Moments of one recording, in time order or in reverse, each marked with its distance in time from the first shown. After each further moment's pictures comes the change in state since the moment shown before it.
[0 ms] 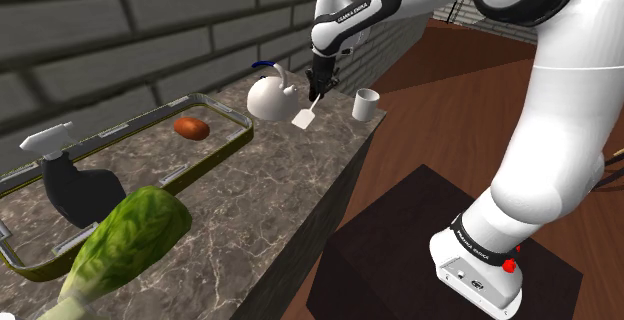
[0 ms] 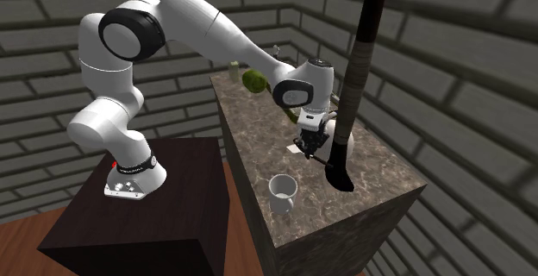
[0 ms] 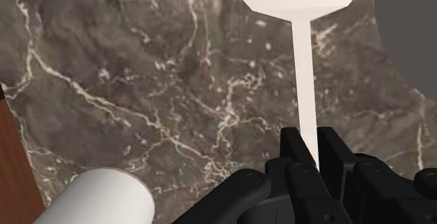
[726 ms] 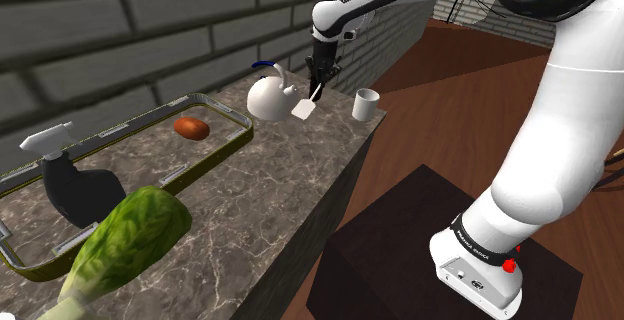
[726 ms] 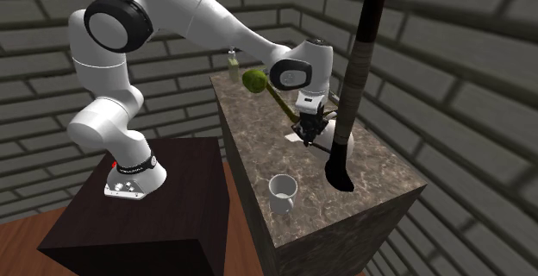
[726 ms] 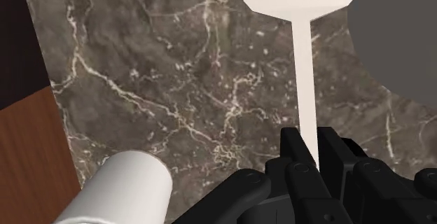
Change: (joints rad) arm 0.009 -0.090 0.013 0.006 0.014 -0.097 0.007
